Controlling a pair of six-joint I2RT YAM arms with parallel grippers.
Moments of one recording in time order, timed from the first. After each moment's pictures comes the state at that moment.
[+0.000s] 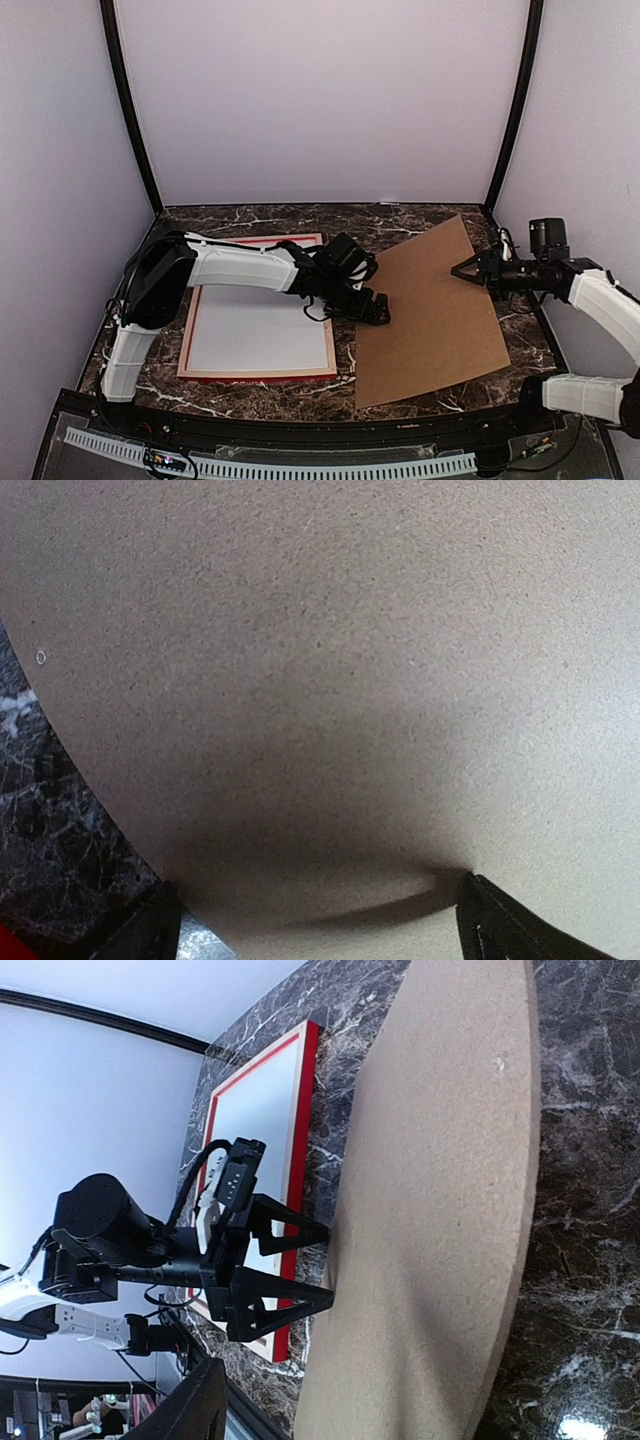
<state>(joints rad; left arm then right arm) -0.99 2.25 1.69 -0.37 0.23 -0.54 0.03 0.99 0.63 -0.42 -0.83 0.47</state>
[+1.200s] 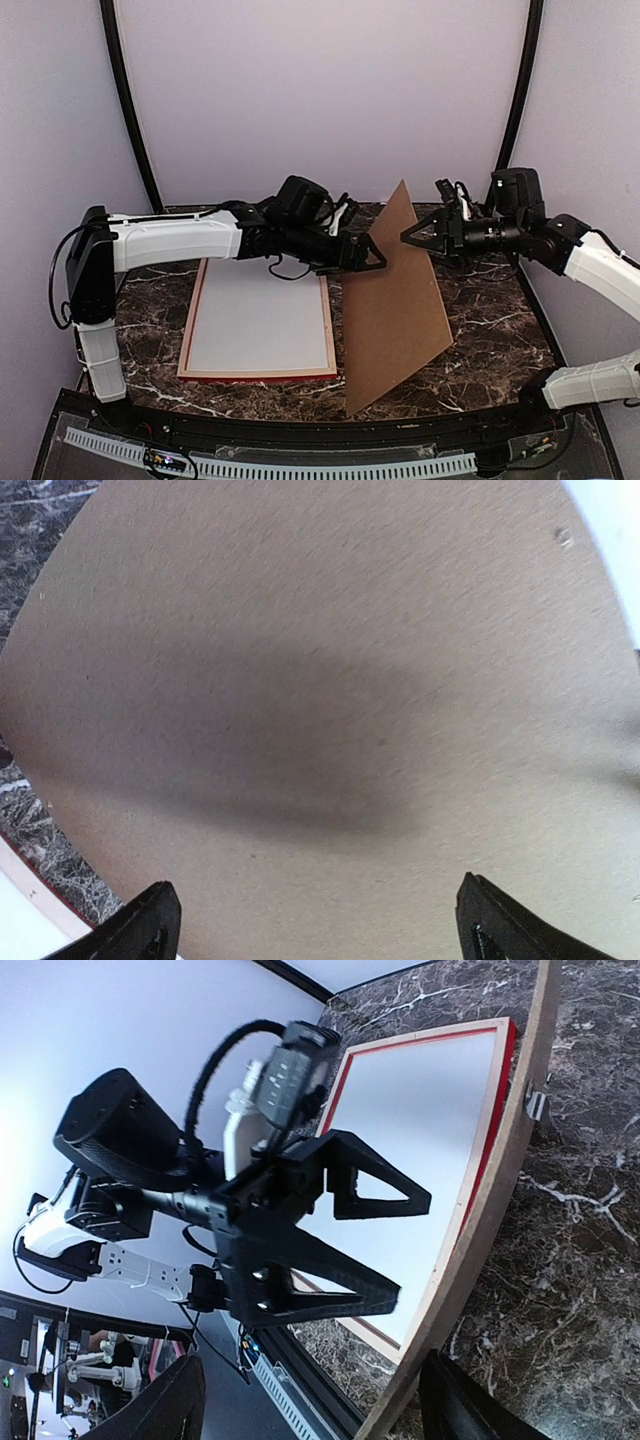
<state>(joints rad) -0.90 1.94 1.58 -0.27 0.39 -0.62 0.51 1.07 0.98 -0.42 -0.65 0.67</state>
